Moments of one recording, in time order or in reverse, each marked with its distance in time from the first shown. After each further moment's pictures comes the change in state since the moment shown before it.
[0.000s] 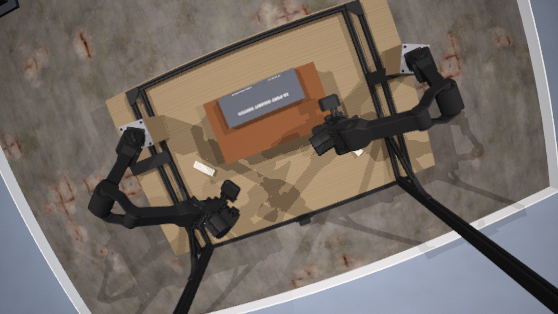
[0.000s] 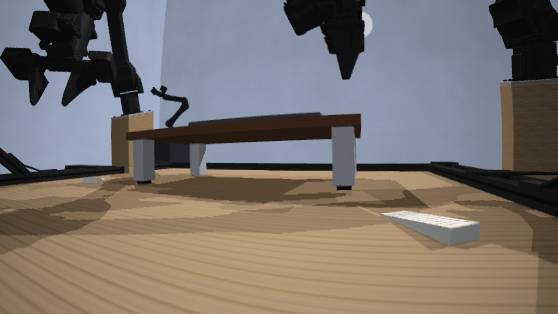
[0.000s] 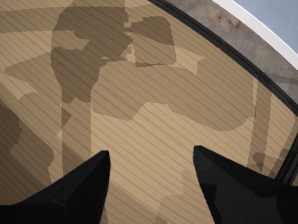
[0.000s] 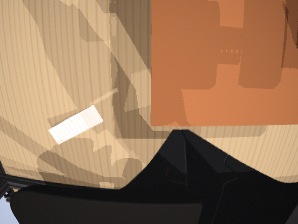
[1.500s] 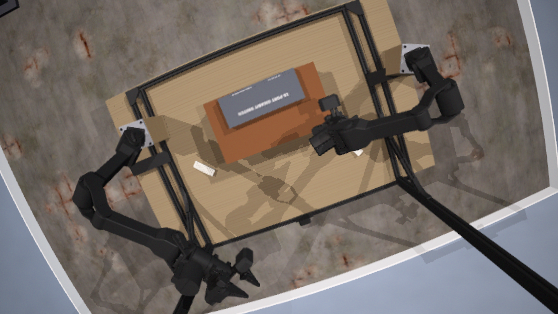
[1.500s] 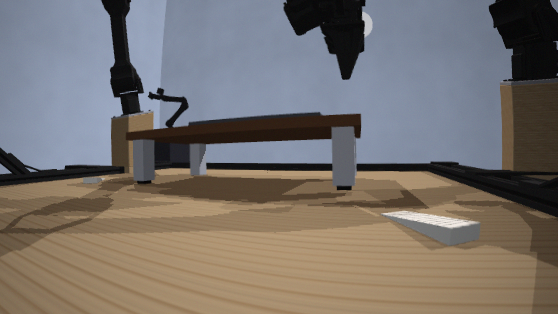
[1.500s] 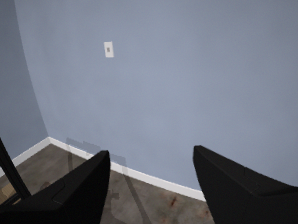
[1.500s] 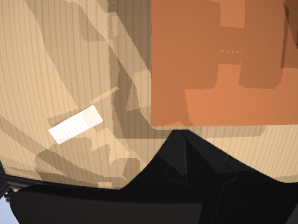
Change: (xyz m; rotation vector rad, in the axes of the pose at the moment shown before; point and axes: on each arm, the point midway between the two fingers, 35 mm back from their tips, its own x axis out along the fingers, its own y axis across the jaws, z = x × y) left arm -0.226 -0.066 0.255 0.157 -0.986 -0.098; right arm 0.000 0.000 0.000 0.000 0.000 0.000
